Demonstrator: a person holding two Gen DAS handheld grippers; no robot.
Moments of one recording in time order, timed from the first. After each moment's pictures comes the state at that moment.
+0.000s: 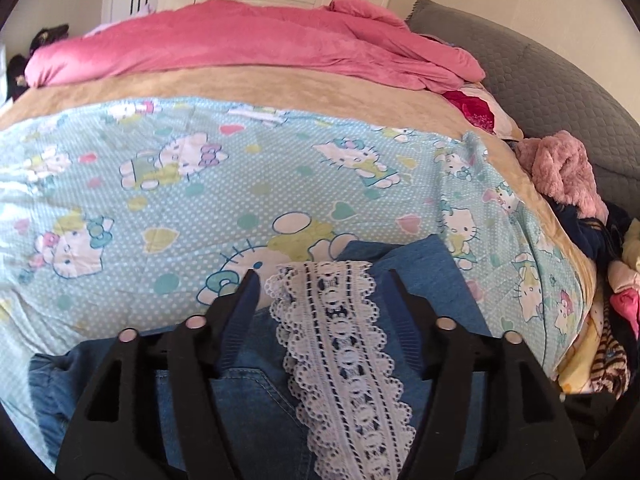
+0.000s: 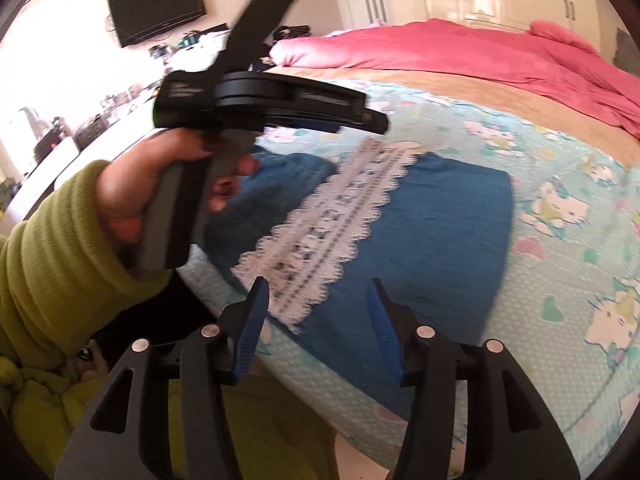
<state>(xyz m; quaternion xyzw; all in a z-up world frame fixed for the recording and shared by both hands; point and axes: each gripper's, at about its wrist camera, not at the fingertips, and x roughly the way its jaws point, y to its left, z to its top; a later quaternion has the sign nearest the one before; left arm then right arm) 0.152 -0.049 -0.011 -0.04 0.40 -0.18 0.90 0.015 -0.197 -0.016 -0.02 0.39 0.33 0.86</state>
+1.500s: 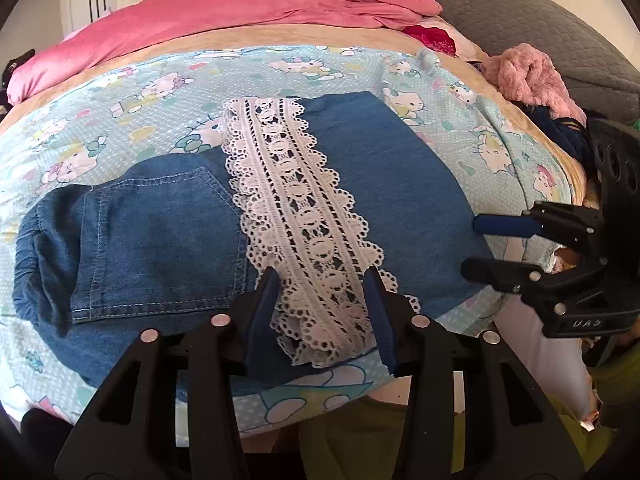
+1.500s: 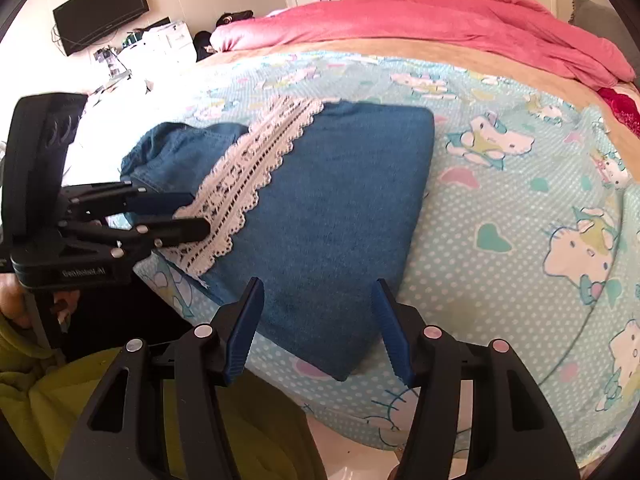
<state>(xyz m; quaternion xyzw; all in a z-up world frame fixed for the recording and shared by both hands) 0.034 -0.061 -0.052 0.04 0.45 -0.22 0.87 0.021 -0.238 -0.047 -0.01 0.44 0.24 0.87</state>
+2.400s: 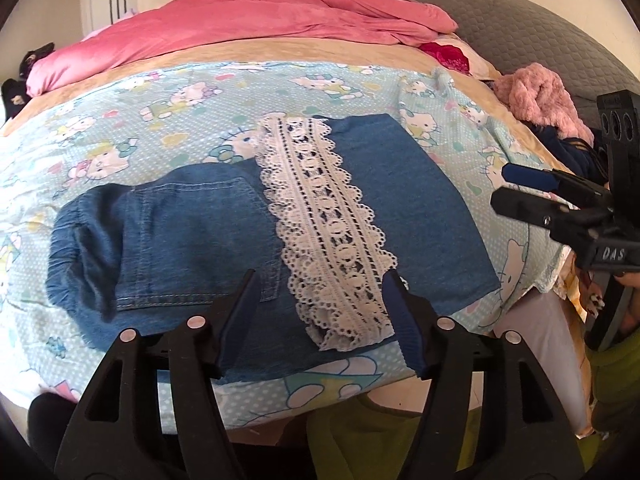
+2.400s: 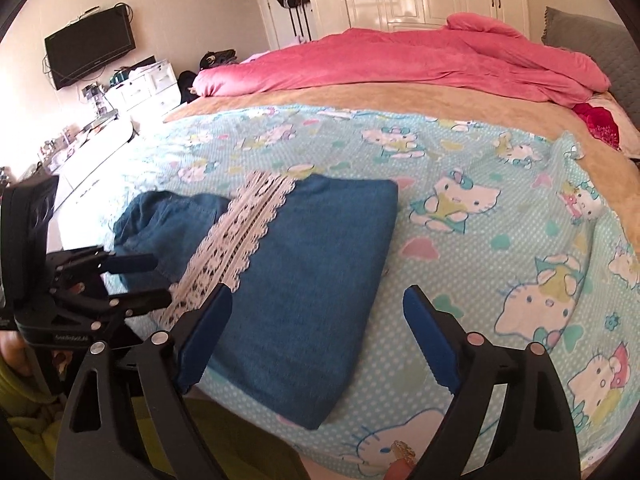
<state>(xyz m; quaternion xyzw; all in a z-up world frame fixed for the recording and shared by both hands) 0.026 -0.039 -0.032 0.02 0.43 -0.19 0.88 0.044 -0.253 -0.005 0.02 0.38 0.21 0.90</state>
